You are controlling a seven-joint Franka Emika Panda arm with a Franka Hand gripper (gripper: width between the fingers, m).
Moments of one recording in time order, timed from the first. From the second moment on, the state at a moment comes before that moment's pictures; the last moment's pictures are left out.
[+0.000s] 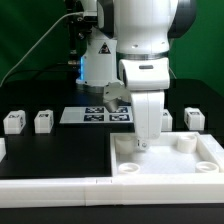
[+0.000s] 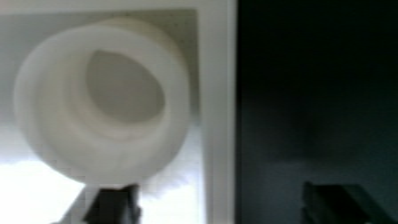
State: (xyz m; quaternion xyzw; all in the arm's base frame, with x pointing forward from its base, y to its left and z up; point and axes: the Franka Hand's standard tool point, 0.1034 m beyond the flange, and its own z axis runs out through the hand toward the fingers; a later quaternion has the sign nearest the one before) arm 0.494 0.046 0.011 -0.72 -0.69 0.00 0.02
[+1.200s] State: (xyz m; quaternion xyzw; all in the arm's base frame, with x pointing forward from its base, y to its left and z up) arm 0.473 0.051 0.053 -0.78 -0.62 -0.01 0.00
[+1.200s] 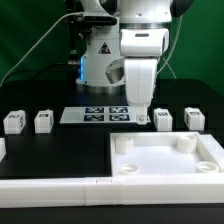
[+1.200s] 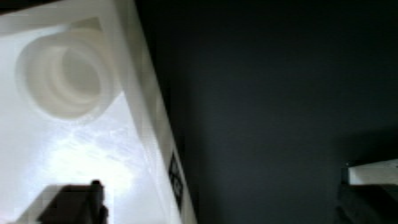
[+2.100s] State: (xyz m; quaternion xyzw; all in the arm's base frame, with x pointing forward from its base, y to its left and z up) arm 0.455 0.086 0.047 -0.99 -0.12 0.00 0.03
